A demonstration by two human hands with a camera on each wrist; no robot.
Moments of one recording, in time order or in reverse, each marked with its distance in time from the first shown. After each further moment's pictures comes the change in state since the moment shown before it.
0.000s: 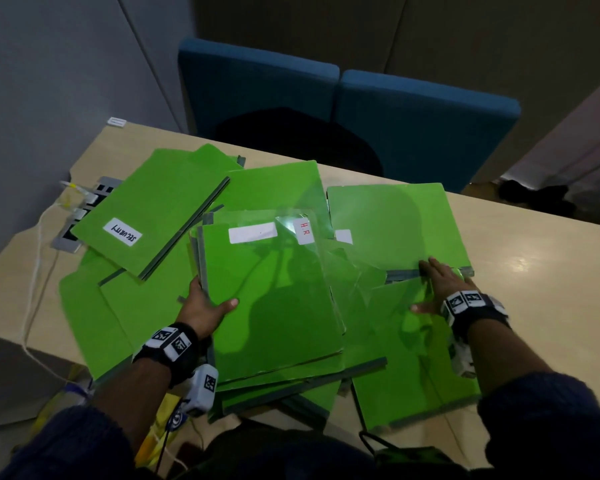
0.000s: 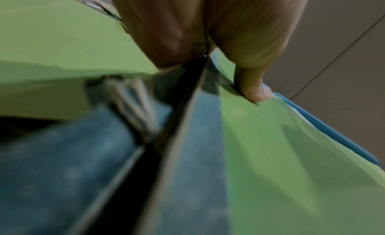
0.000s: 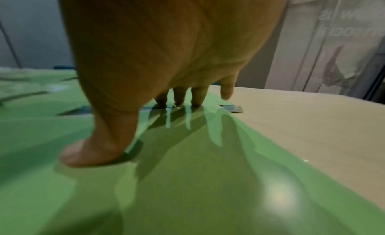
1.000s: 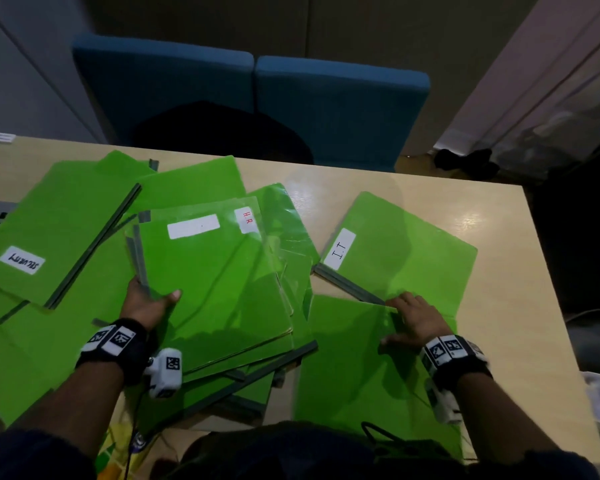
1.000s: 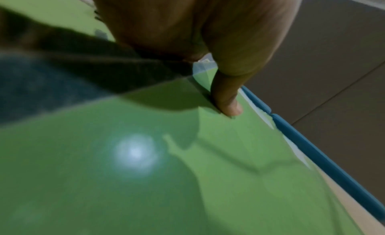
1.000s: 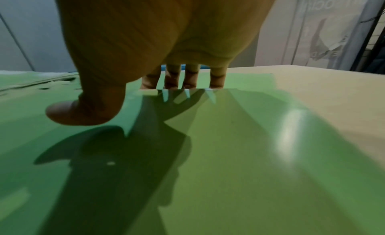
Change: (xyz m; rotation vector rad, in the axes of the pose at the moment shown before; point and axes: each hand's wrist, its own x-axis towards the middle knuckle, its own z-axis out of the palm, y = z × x) left_hand 0.003 0.048 0.044 -0.034 0.088 -0.122; right_hand -0.093 0.076 0.064 0.105 -0.035 -0.007
